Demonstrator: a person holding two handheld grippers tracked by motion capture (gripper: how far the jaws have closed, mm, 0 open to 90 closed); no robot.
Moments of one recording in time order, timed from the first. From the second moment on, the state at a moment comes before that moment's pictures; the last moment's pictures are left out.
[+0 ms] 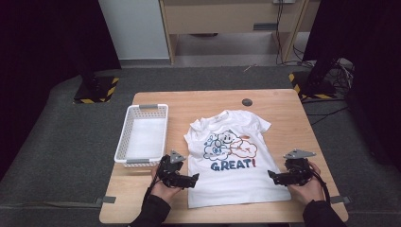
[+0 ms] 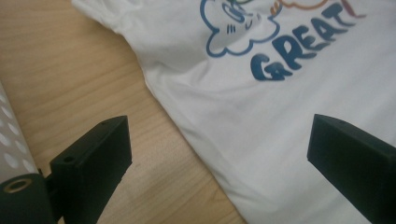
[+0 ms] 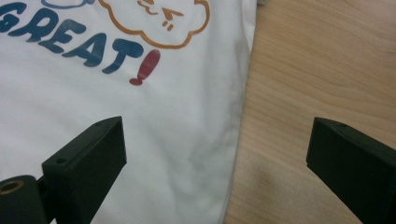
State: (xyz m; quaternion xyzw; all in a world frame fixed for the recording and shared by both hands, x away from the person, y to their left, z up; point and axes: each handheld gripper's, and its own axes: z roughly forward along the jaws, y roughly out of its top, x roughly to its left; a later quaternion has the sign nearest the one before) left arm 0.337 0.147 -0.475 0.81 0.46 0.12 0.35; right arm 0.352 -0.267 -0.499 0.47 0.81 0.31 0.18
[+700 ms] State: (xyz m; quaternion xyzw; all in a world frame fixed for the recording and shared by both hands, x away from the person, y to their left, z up) left arm 0.378 0.147 -0.442 0.78 0.47 0.16 0.37; right arm 0.370 -0.239 -0.498 0.47 0.80 0.33 0.17
